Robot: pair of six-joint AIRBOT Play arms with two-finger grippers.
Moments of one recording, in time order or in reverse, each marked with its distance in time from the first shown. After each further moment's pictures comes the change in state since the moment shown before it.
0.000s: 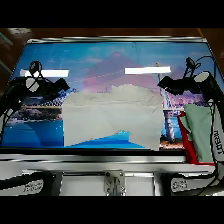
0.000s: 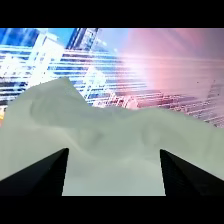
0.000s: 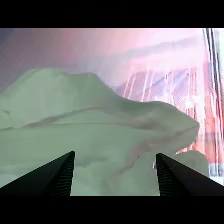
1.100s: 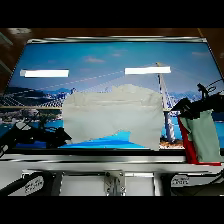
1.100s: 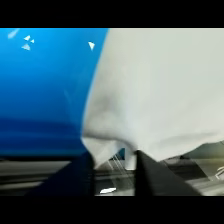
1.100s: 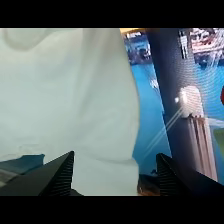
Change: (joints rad) left arm 0.314 0.196 -0.780 -0.544 -0.165 0.608; right arm -0.323 -0.013 -0.110 -0.020 0.535 -0.120
